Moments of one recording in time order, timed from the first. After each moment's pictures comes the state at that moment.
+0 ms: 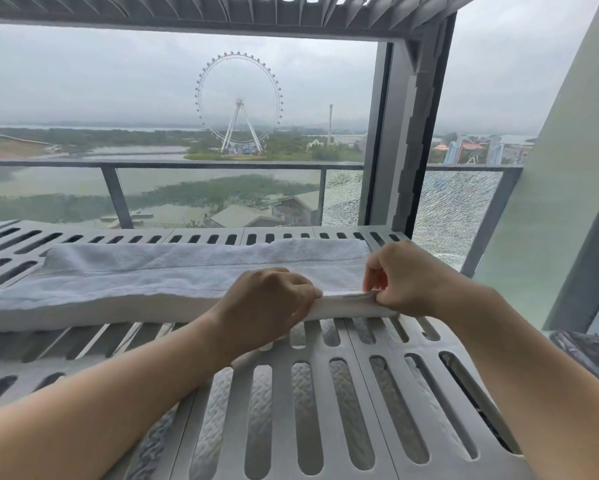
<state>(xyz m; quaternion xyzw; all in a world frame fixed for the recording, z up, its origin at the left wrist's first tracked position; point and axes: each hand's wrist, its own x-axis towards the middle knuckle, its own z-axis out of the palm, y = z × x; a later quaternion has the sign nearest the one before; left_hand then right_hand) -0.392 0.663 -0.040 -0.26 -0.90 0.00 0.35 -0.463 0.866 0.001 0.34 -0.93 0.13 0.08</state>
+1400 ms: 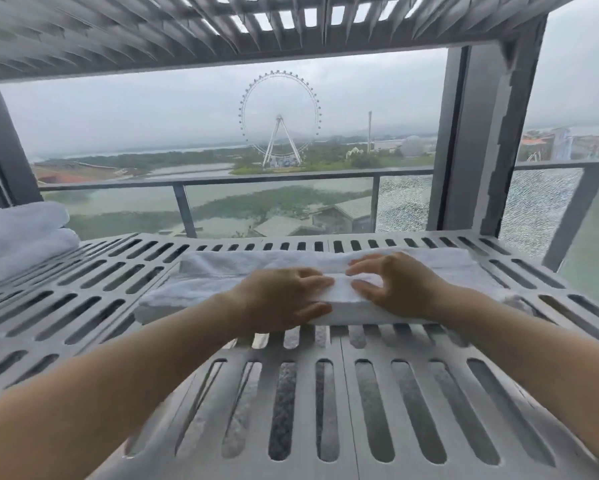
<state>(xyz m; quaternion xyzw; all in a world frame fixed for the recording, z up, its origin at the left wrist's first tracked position) -0.354 0.536 -0.020 -0.16 -0.98 0.08 0.10 -0.449 0.735 -0.026 0.47 -0.85 0.19 0.14</state>
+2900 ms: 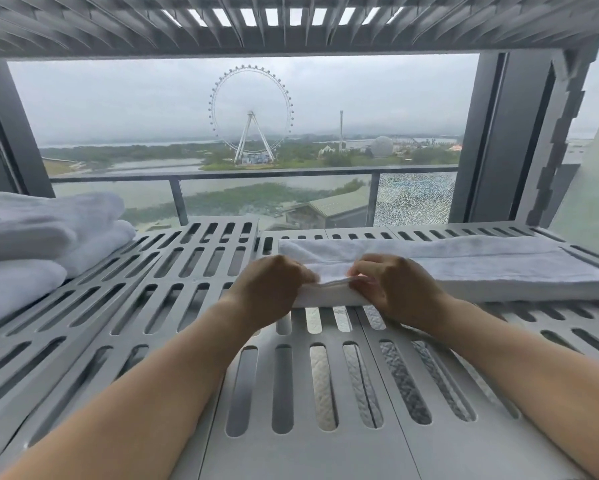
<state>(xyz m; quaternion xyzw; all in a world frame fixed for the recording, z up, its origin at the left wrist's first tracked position) -0.267 0.371 -0.023 -0.12 -0.97 0.04 0.21 -0.348 0.574 -0.040 0.48 -0.81 0.18 0.28</state>
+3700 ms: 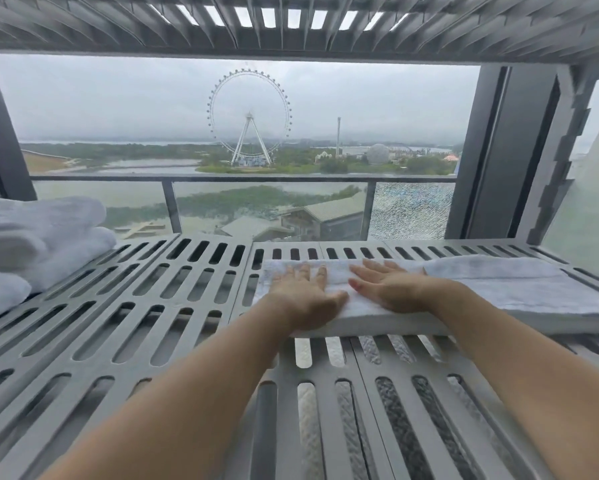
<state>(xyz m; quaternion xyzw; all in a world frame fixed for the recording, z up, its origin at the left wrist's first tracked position) -0.351 0.400 -0.041 0.04 -1.00 -0.07 -0.02 -0.428 0.569 -0.026 0.28 -0.96 0.04 -0.09</state>
